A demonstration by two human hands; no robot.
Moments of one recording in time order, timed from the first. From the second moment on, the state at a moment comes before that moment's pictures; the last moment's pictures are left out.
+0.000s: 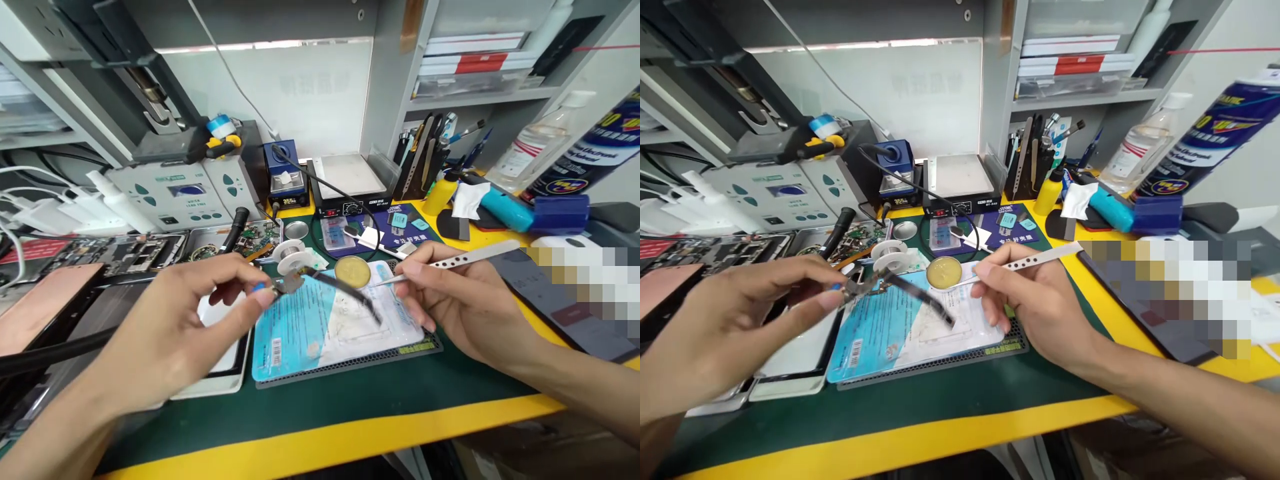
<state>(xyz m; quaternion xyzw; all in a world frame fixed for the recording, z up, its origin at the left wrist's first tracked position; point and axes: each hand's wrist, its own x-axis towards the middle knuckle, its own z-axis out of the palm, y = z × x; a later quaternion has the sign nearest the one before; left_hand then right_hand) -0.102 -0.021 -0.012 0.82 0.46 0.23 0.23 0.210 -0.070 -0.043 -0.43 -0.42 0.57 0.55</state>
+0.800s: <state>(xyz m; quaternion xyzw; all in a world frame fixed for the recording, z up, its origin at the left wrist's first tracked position) -0.086 -0.013 -0.008 0.38 0.34 0.28 0.81 0.211 -0.065 -0.042 -0.43 -0.39 0.59 0.56</state>
